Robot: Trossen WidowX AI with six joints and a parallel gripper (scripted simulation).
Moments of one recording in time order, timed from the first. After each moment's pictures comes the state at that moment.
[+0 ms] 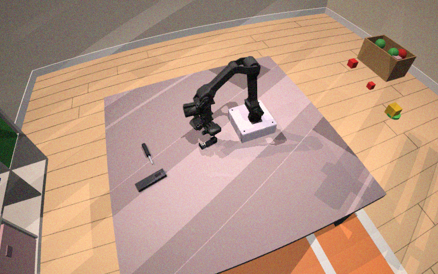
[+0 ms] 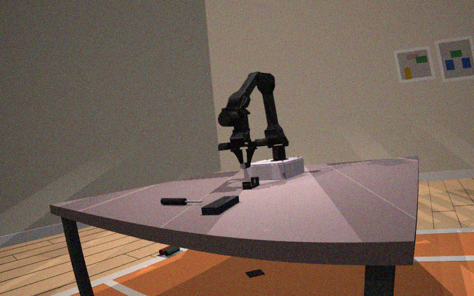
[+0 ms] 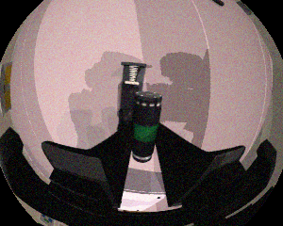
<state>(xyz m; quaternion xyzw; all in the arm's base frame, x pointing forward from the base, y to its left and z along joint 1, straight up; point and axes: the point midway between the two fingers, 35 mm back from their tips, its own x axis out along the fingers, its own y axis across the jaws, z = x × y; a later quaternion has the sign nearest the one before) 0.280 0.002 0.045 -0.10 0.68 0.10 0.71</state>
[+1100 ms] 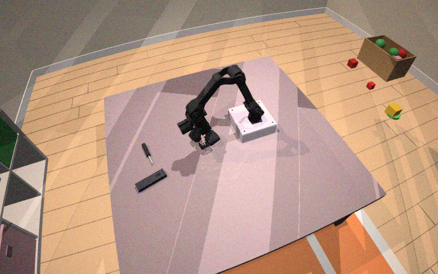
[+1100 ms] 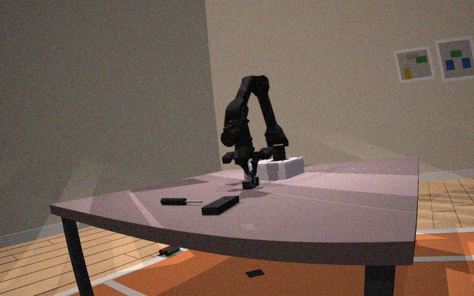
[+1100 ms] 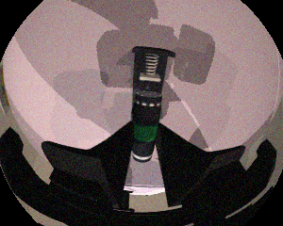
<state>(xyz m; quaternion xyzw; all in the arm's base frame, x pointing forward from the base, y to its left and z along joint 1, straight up) 0.279 0.021 0.007 -0.09 0.79 0.08 0.61</state>
